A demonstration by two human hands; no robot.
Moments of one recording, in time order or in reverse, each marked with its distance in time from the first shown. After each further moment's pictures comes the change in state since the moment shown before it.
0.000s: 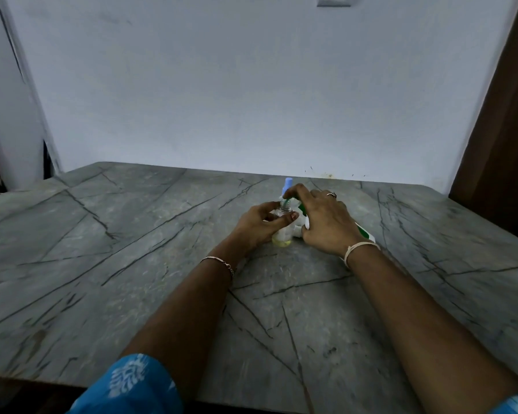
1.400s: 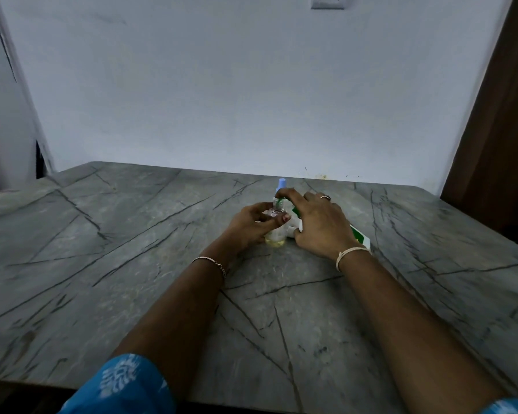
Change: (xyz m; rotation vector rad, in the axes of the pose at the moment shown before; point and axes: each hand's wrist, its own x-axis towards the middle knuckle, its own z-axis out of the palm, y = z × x) left_hand 0.000 -0.003 -0.002 -0.084 -0.036 -0.009; right_hand -0.005 0.002 0.006 -0.028 0.058 0.000
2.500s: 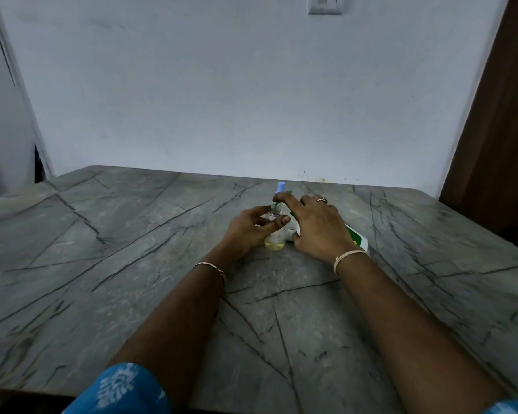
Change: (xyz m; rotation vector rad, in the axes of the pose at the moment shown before) left_hand 0.002 -0.003 0.002 0.100 0.076 0.041; right_hand 0.003 0.001 0.003 -0.064 0.002 -0.029
